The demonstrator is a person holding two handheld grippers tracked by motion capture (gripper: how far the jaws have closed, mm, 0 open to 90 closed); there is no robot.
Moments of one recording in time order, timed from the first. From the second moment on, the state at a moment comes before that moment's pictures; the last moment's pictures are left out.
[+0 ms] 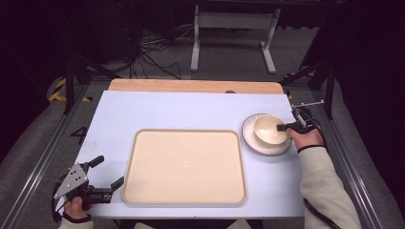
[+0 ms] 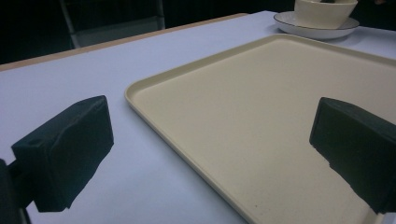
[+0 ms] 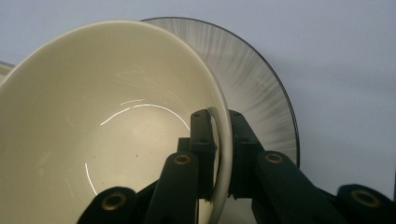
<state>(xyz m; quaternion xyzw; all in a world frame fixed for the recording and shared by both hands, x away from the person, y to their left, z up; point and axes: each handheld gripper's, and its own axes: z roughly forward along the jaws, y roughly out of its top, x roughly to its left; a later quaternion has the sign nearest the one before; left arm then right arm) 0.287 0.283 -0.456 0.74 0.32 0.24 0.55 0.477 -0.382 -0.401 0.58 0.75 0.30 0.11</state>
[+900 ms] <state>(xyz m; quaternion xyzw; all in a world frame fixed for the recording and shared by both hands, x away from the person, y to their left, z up) 0.296 0.275 -0.458 0.75 0.32 0.22 0.54 0.468 -0.376 -0.361 0.59 0.74 0.31 0.10</state>
